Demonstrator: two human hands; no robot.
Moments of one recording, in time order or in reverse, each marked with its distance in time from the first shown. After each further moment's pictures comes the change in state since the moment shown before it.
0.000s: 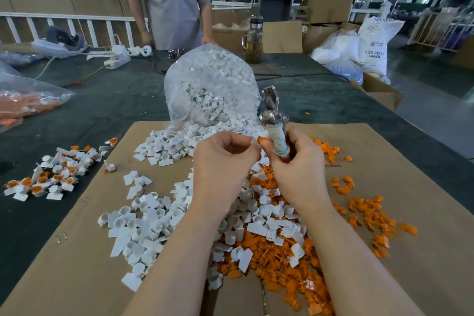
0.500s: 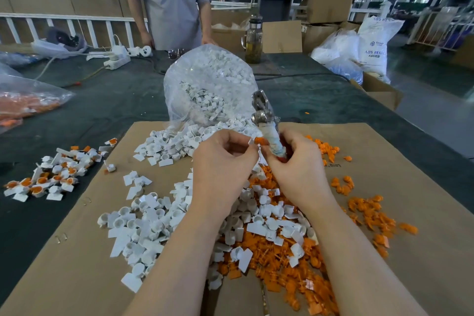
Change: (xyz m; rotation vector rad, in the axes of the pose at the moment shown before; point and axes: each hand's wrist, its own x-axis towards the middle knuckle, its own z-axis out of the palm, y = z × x) left_hand 0.002 -0.004 0.003 0.119 0.042 0.068; right_hand 0.003 -0.004 -0.007 0.018 -0.135 0.034
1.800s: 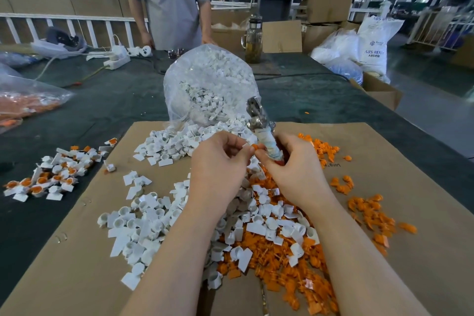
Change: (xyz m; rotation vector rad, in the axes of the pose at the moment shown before) left_hand 0.006 -0.004 -0.005 0.165 -0.044 -0.010; right_hand 0.002 0.002 -0.001 -0.089 -0.076 -0.017
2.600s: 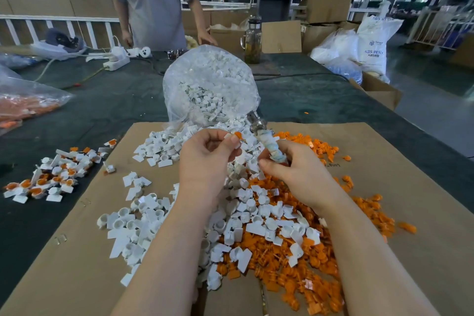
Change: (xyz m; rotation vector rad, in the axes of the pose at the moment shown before) left_hand 0.008 -0.003 -0.009 -0.437 0.030 -0.118; right_hand -0.002 0.005 -0.016 0.073 -0.265 0.161
